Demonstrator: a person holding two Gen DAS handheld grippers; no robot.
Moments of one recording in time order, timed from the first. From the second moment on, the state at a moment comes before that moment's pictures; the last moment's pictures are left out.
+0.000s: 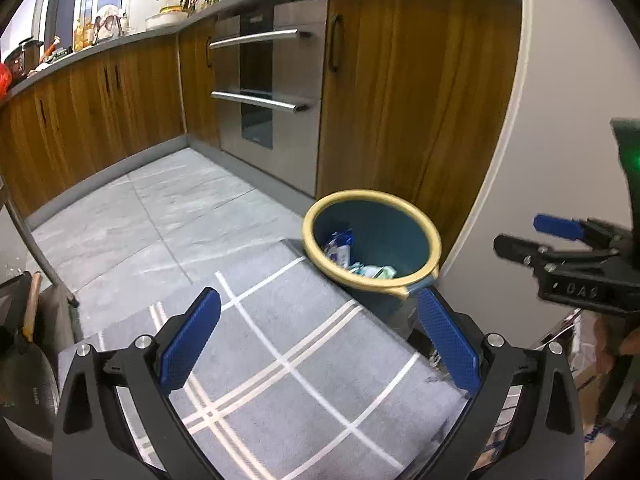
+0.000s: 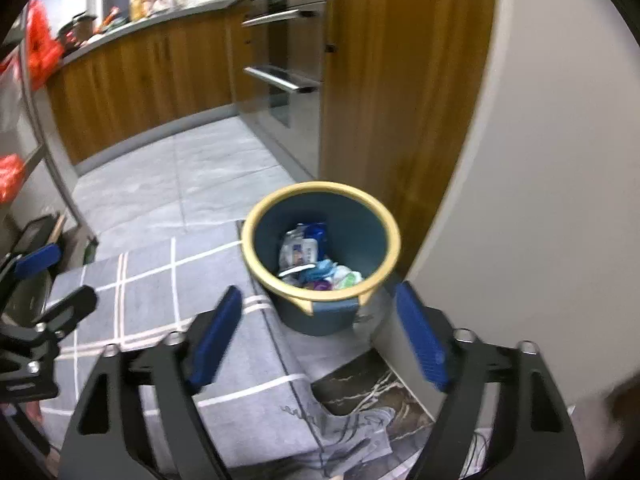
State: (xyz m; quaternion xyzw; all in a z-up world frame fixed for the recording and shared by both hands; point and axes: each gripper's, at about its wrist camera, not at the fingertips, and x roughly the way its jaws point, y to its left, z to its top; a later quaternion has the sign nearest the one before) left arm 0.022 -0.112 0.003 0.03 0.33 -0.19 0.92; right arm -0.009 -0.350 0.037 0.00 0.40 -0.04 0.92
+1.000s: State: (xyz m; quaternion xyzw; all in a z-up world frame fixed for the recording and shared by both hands) left arm 0.020 -0.131 -0.011 0.05 0.32 -0.21 0.92; right arm -0.013 -0.361 0.033 0.01 0.39 -0.08 0.92
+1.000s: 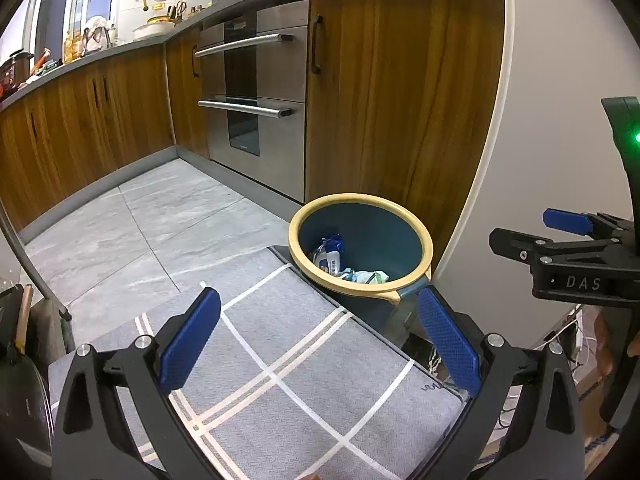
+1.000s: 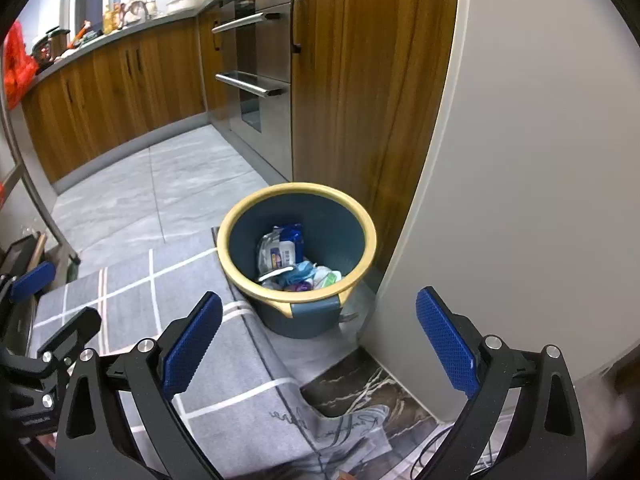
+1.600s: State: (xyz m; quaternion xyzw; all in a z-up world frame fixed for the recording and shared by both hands) left arm 0.018 -0.133 -0.012 0.06 0.32 -0.20 0.92; right arm -0.014 -0.356 0.034 0.00 0.39 -0.08 0.92
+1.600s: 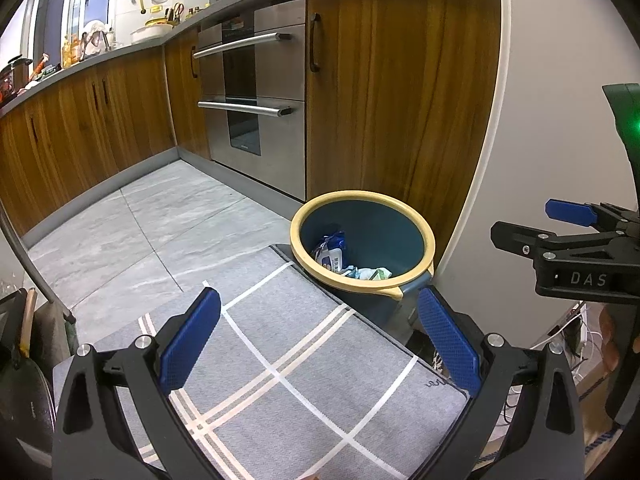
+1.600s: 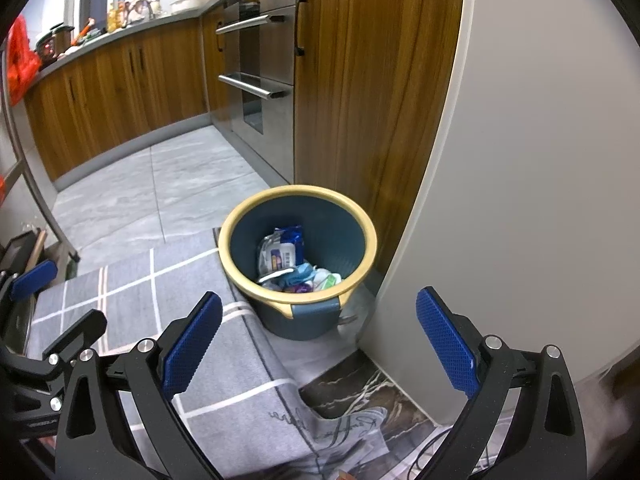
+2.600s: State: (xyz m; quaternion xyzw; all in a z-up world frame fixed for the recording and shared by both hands) left arm 0.017 -0.132 -0.013 0.06 0.32 -0.20 0.92; right arm -0.013 -0.356 0.033 0.00 0.39 -0.08 0.92
